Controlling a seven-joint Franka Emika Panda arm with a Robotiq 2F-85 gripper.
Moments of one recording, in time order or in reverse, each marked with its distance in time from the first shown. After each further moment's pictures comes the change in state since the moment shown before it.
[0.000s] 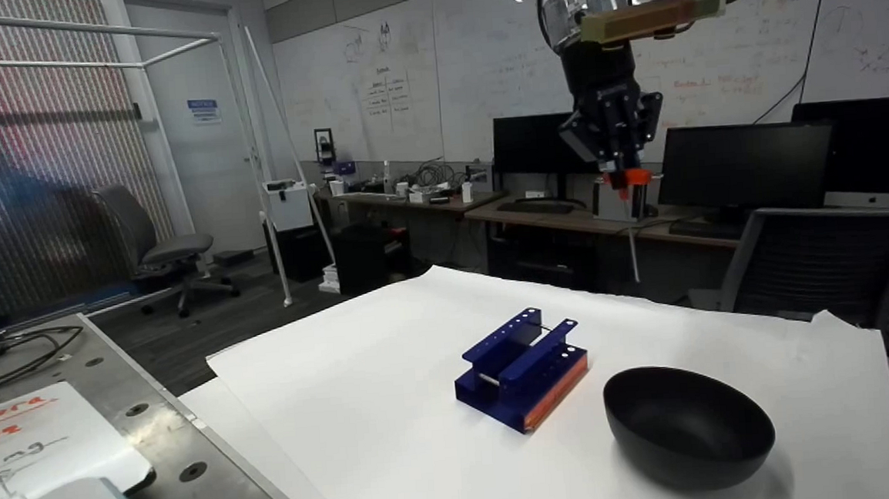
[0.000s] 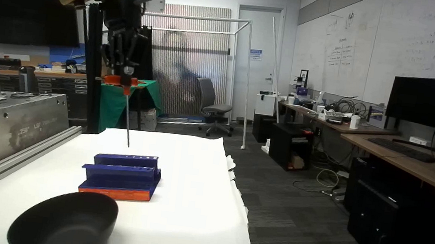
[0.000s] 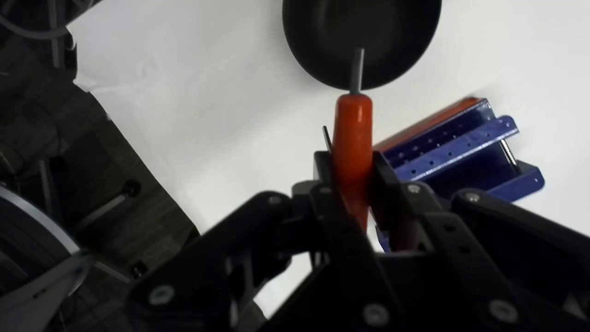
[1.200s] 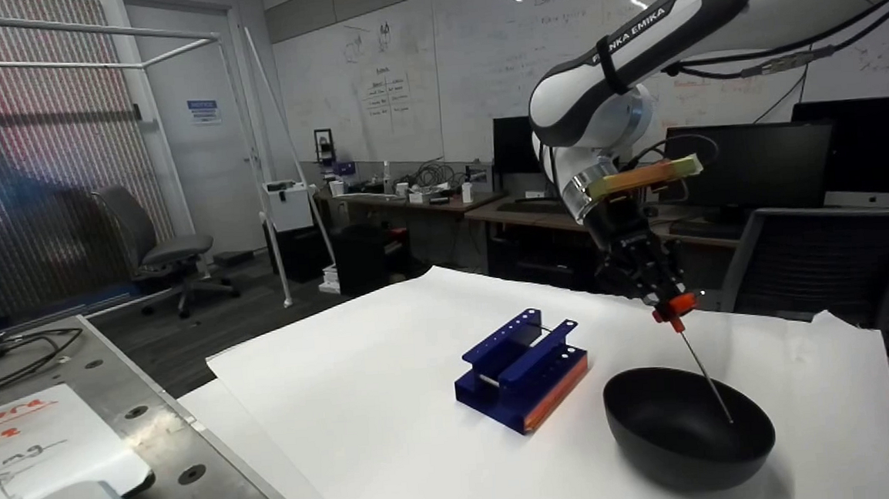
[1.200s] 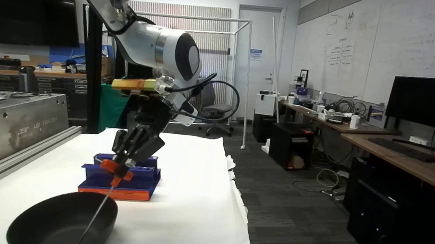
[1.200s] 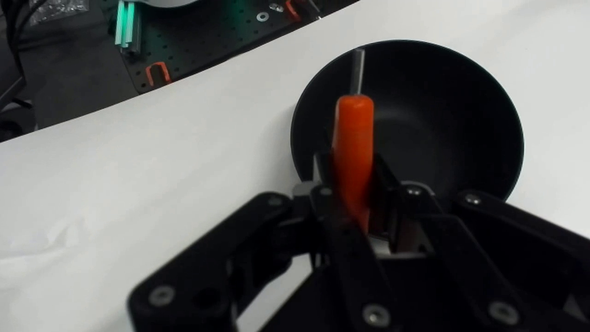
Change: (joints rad) arm -0.154 0.376 -0.029 0.023 0.272 -0.209 -0.178
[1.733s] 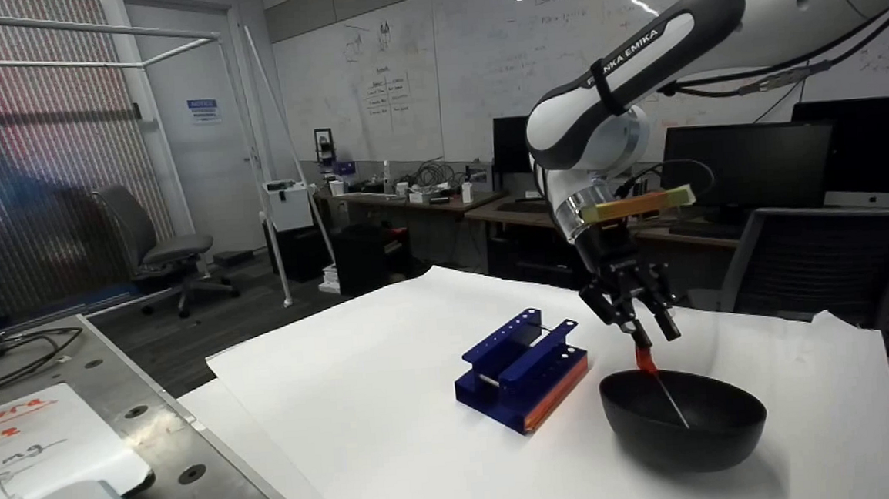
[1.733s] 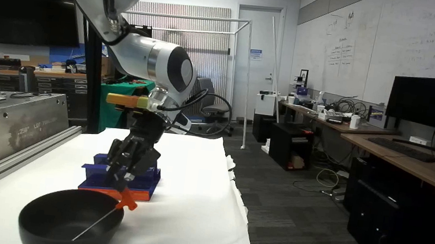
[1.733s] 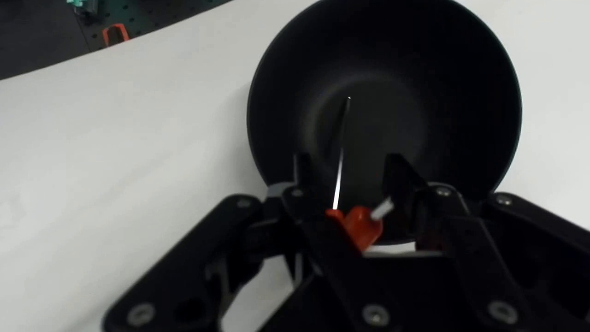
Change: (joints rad) arm 0.023 0.011 0.002 -0.058 0.024 0.134 -0.017
